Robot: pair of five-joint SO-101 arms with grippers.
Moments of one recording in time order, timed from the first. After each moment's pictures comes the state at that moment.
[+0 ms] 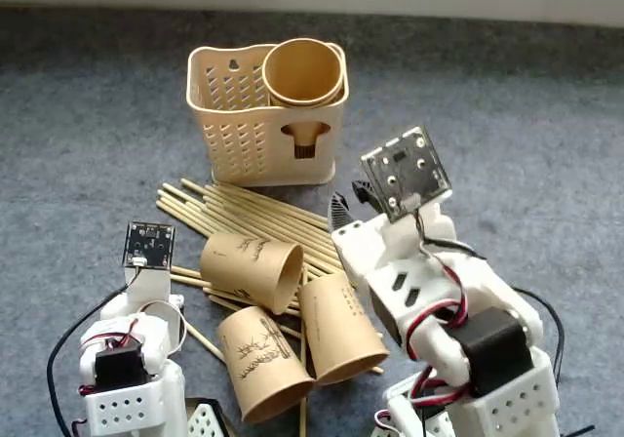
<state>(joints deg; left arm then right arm) -17.3 -104.1 96.0 75.5 -8.6 -30.3 -63.5 29.7 70.8 9.3</state>
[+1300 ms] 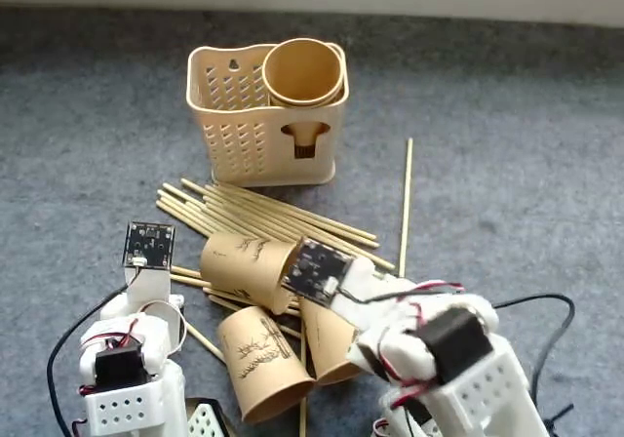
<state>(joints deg) -17.3 -104.1 96.0 75.5 -8.6 -38.1 -58.9 41.8 100.1 33.1</state>
